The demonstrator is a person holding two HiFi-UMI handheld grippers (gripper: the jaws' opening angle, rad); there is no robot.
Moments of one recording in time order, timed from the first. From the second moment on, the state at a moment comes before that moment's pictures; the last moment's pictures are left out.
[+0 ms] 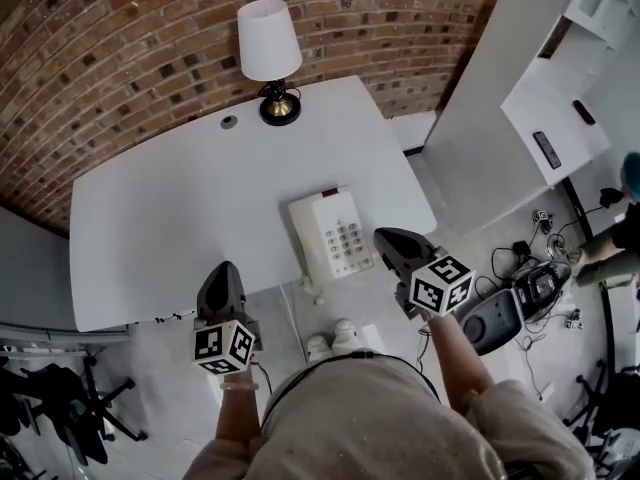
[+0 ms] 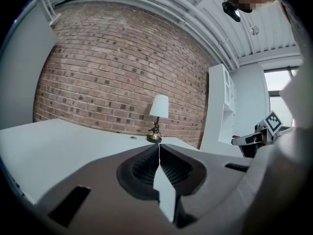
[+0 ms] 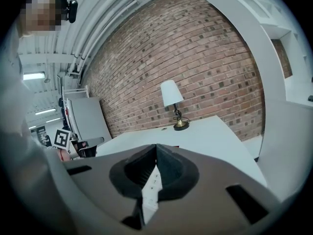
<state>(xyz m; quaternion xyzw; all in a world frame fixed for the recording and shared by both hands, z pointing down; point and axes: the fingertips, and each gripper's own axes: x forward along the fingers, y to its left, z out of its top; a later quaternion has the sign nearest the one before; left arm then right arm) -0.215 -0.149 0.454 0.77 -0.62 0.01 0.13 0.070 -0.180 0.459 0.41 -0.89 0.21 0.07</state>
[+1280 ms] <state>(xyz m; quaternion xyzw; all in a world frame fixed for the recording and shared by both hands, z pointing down) -0.213 -0.169 0.425 0.78 -0.62 0.01 0.10 0.073 -0.209 0.417 0.43 -0.90 0.10 0.05</state>
